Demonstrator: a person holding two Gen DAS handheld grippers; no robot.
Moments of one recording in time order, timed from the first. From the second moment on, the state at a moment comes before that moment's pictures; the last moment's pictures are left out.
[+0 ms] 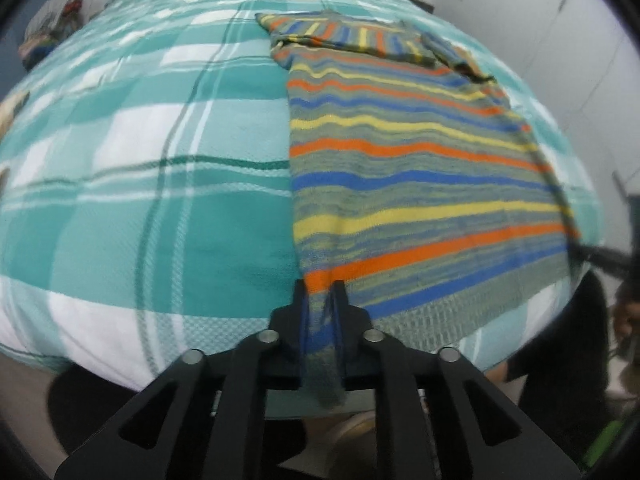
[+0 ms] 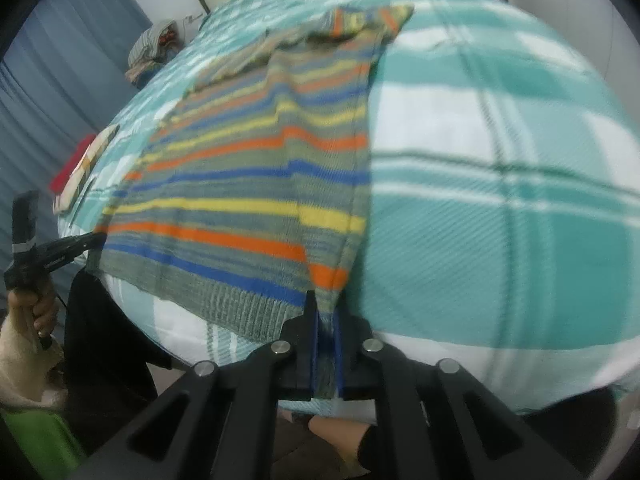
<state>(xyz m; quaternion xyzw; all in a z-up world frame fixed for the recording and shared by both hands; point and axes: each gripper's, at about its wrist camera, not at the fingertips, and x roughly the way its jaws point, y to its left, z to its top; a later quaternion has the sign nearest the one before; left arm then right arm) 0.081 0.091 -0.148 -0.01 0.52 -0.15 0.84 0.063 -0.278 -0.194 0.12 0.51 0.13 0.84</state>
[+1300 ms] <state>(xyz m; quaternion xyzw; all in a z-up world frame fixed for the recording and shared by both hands) 0.040 0.109 -0.141 0.05 0.50 -0.06 0.86 0.045 -0.292 -0.186 0.05 0.58 0.10 0.81</state>
